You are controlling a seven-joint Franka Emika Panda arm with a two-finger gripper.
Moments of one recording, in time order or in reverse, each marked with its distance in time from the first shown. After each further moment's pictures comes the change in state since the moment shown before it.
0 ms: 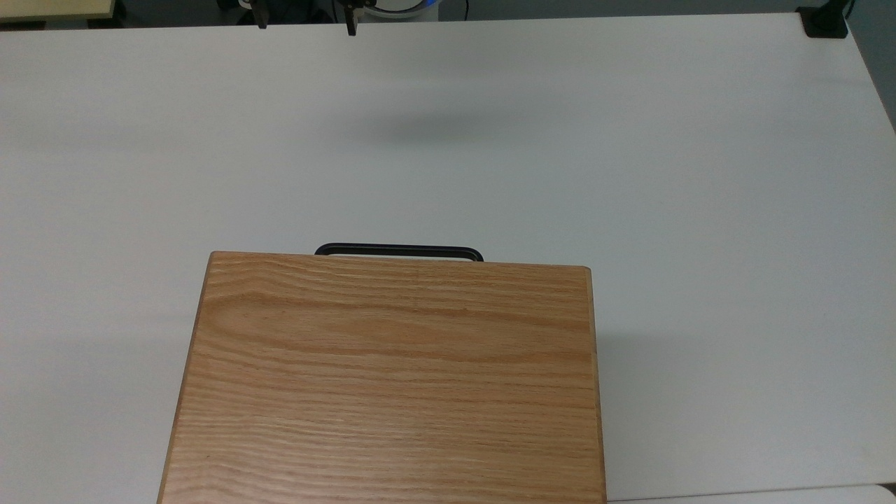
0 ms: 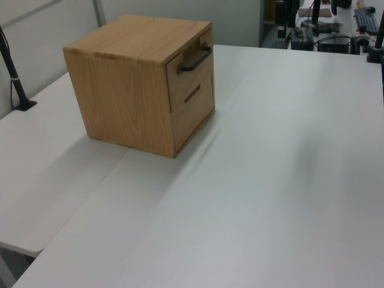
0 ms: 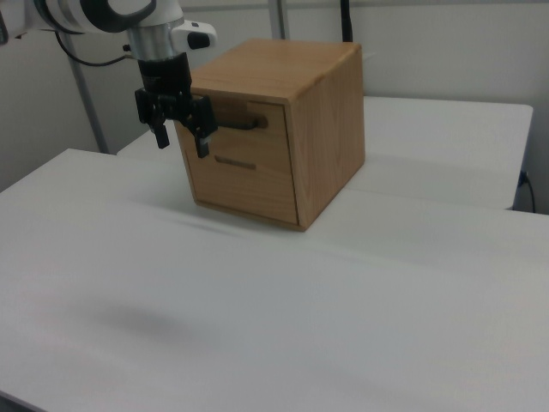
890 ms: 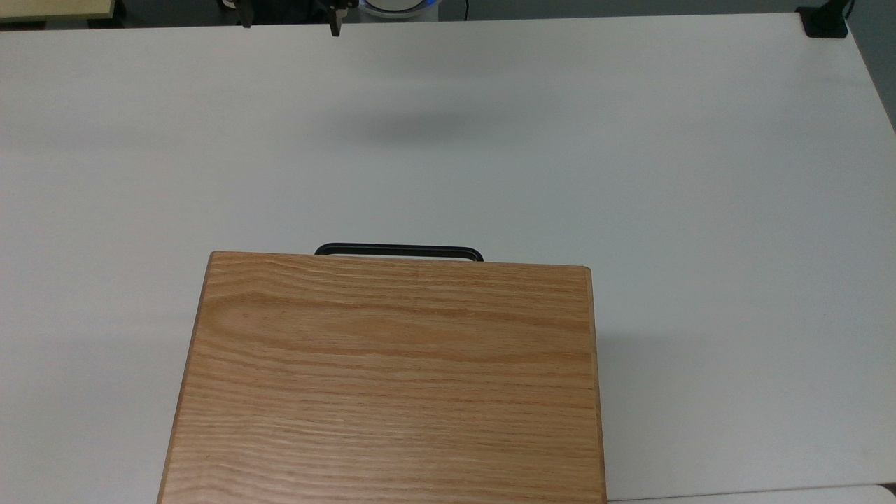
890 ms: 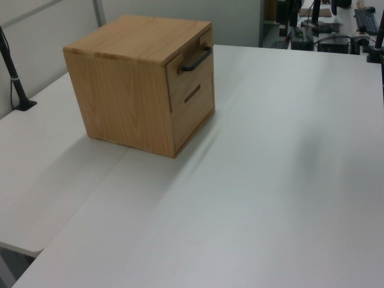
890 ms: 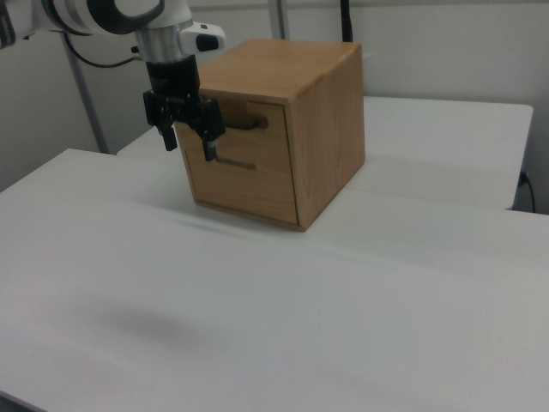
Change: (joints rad) arm -0.006 0.003 -0.025 -0.001 0.000 0.000 -0.006
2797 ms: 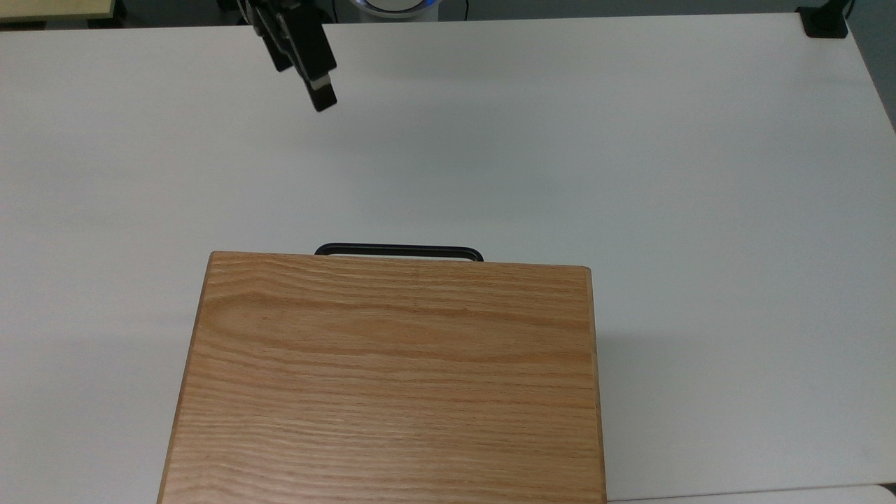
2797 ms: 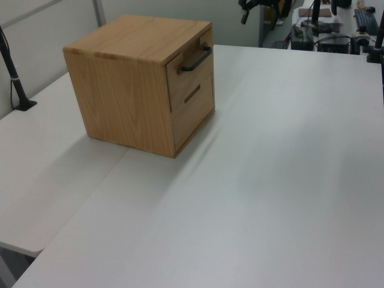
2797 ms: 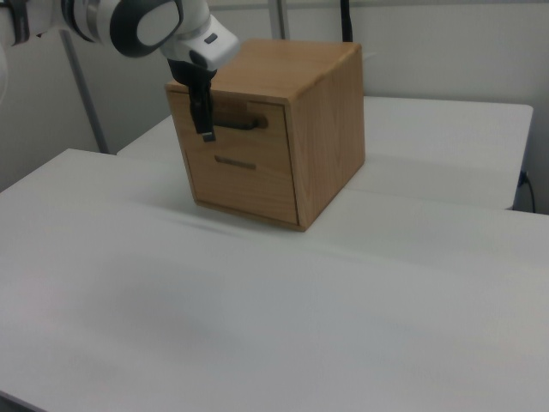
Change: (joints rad) arm -0.024 0.023 -0.006 -0.047 0.252 0.374 0.849
